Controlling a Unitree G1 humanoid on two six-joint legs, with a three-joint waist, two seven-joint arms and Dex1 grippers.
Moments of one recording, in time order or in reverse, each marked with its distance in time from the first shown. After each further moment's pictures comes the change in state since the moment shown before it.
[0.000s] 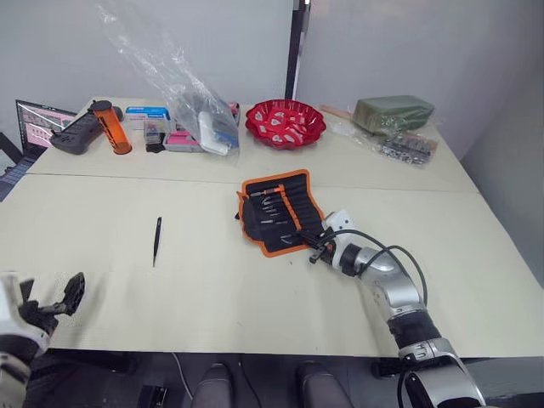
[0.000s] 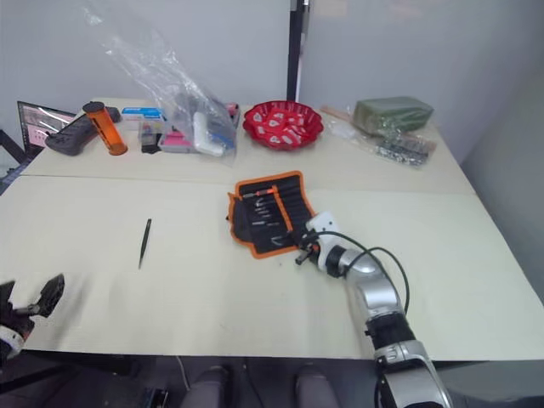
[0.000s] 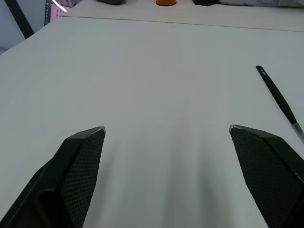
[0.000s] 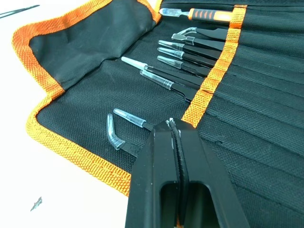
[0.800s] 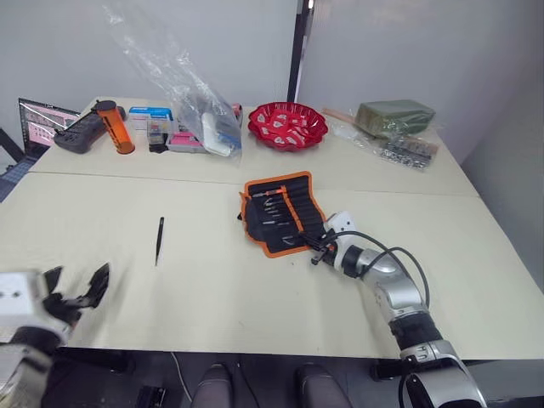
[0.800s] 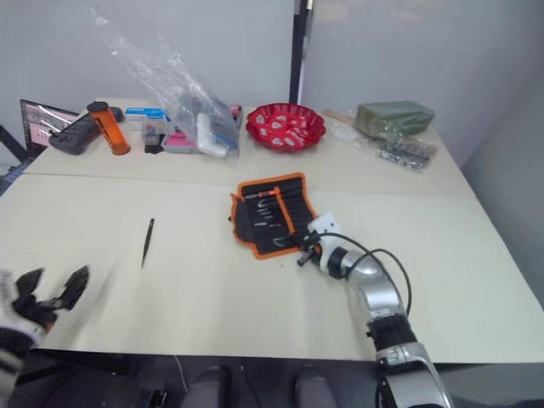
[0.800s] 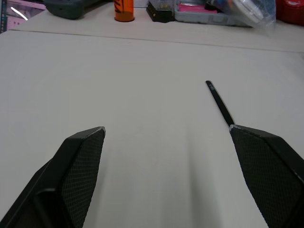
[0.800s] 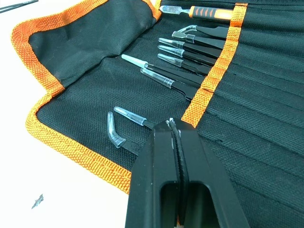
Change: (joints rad) left arm -0.063 0.081 -0.213 -0.049 -0.119 0.024 0.135; right arm 0.024 -0.004 -0.007 -0.029 -0.003 0.010 -0.002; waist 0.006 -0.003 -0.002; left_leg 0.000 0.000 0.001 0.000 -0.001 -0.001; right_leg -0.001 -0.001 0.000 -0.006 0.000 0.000
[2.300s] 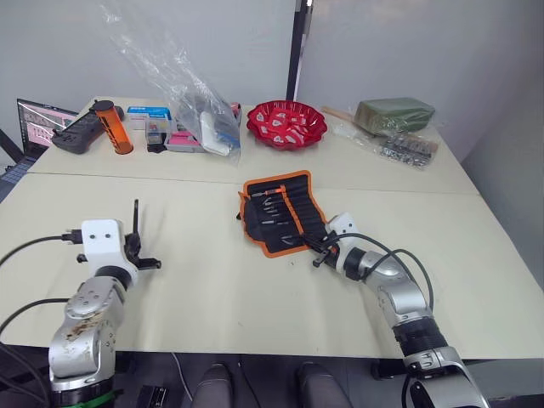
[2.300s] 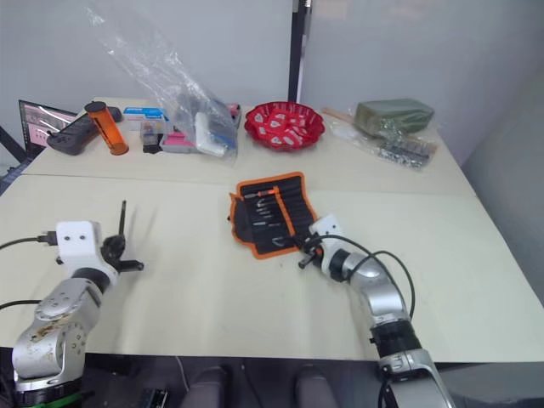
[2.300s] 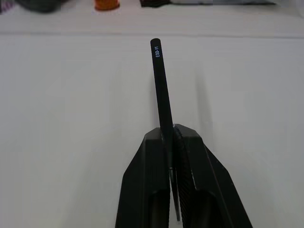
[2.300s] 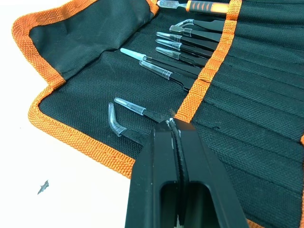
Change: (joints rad) left arm -0.308 0.068 -0.315 0.177 0.265 0.023 0.234; right arm 0.033 -0.013 -0.002 -0.072 0.001 0.045 -0.020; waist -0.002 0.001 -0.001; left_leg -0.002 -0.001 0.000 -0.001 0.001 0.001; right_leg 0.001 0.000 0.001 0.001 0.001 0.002
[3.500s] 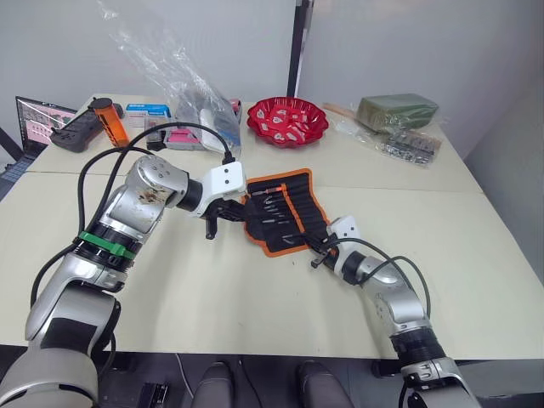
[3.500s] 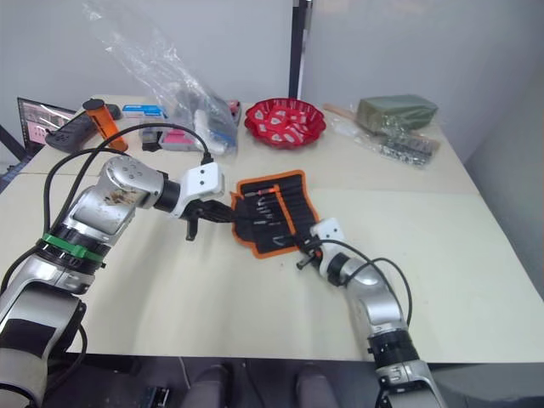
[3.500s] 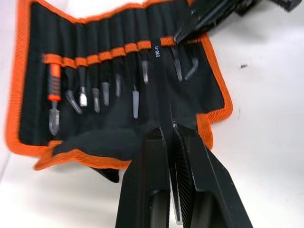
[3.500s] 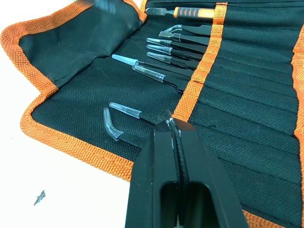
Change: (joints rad) left arm -0.922 0.204 -0.780 0.769 0.172 -0.317 -1.149; right arm 0.069 0.030 -0.016 -0.062 0.000 -0.024 -0.090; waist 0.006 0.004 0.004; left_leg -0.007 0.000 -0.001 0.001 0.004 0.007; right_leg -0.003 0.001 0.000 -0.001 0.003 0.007
